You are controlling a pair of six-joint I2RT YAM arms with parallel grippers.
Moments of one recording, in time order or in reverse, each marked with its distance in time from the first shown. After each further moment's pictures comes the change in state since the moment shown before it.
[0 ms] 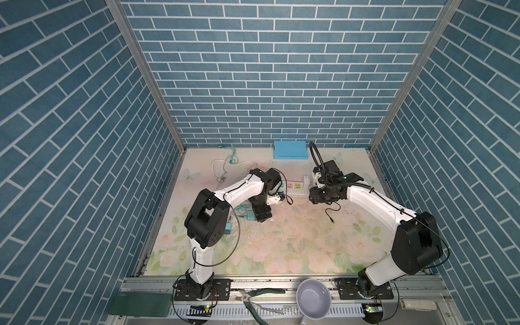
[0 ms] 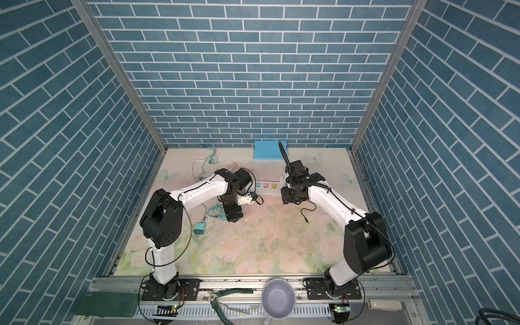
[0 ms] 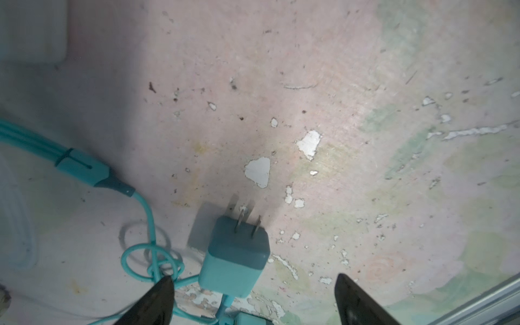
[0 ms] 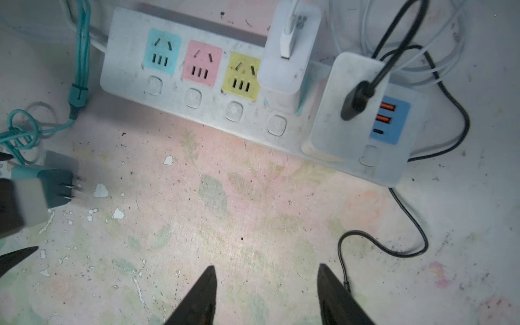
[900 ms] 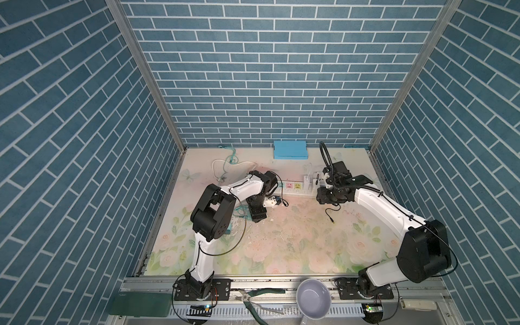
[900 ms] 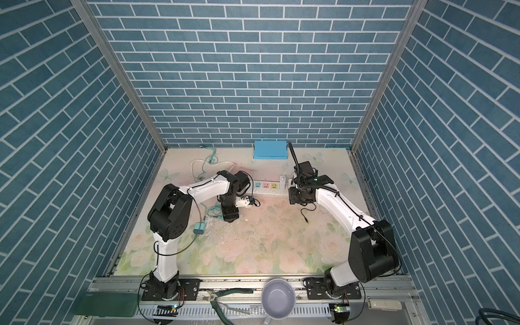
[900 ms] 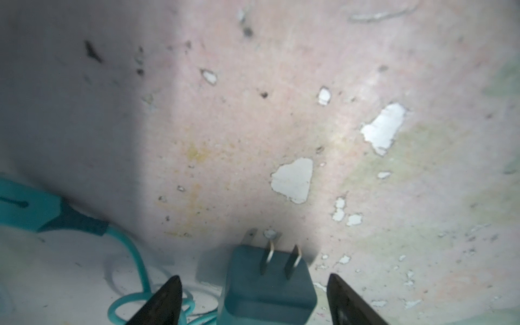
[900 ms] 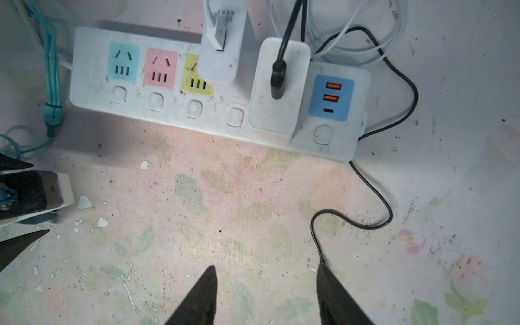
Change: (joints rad) left arm 0.045 0.082 -0.022 0.043 -0.037 0.109; right arm -0.061 -0.060 -0.050 -0.016 0.016 0.040
